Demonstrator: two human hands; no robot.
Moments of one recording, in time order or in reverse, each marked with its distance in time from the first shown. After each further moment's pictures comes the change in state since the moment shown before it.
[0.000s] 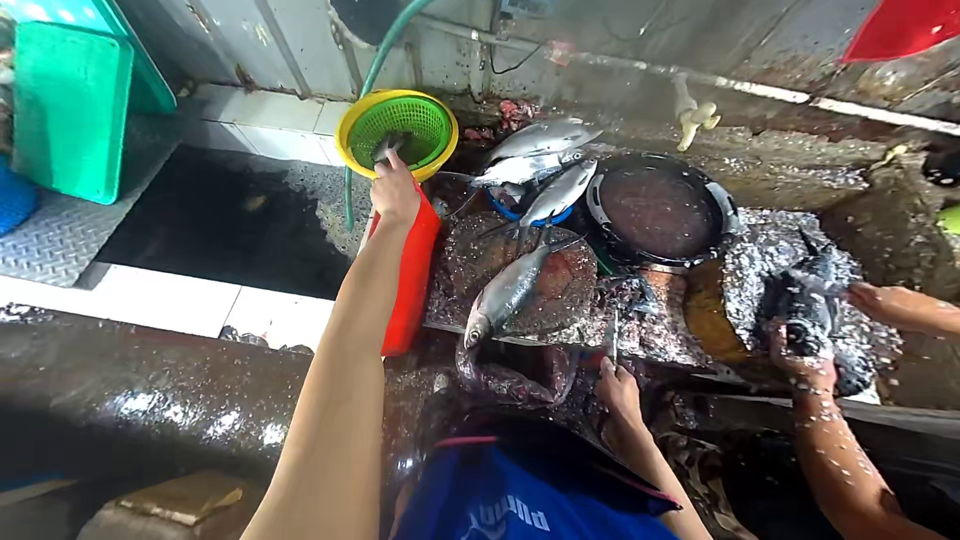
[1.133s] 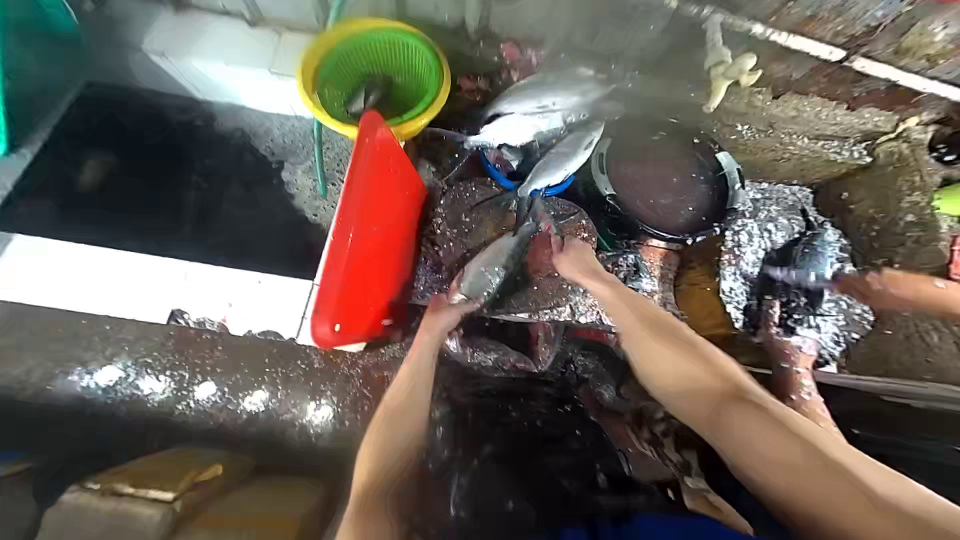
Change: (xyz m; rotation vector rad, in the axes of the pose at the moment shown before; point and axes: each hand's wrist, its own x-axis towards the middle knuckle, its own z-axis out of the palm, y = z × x) left_hand -0.244 -0.033 0.118 -0.900 -0.918 -0.391; right_hand 0.068 -0.168 0.039 -0.528 -0.895 -0.775
